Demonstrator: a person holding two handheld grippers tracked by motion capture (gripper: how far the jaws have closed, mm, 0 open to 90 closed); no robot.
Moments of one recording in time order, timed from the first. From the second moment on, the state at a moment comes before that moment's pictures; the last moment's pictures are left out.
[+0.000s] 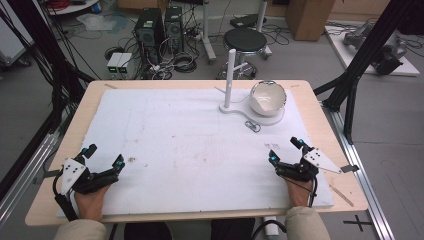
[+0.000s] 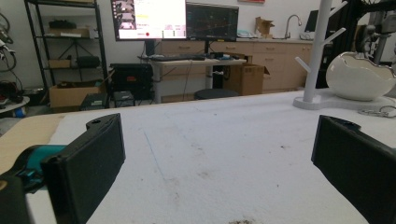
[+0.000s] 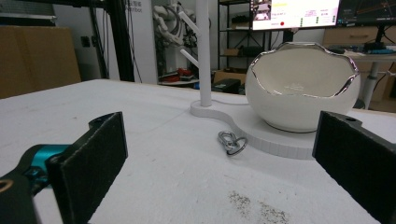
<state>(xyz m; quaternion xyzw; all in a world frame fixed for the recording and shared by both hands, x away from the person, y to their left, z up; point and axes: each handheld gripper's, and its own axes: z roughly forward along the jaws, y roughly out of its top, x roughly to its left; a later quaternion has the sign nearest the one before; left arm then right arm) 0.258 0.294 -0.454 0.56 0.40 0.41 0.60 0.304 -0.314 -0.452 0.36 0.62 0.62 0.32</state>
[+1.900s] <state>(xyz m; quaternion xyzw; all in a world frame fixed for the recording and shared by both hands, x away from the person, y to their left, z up) 0.258 0.295 -0.454 0.57 0.39 0.40 0.60 0.429 -0.272 -0.388 0.47 0.76 0.40 0.18</state>
